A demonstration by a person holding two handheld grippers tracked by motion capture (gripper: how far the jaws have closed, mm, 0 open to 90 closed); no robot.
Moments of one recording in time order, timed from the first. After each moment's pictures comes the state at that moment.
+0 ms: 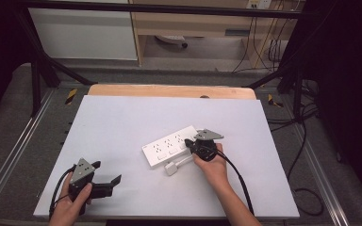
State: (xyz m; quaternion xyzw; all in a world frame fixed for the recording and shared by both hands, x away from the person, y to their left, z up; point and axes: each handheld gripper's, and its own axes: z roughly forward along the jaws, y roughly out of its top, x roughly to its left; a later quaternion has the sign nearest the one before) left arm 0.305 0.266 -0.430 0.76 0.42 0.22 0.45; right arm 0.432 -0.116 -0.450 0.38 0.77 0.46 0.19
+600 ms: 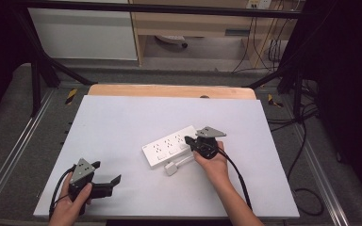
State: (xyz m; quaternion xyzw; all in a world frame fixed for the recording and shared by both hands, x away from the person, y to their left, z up) left arm 0.305 0.266 -0.430 0.76 0.42 0.22 0.44; right arm 0.432 -0.118 -0.438 0.38 0.76 0.48 0.19
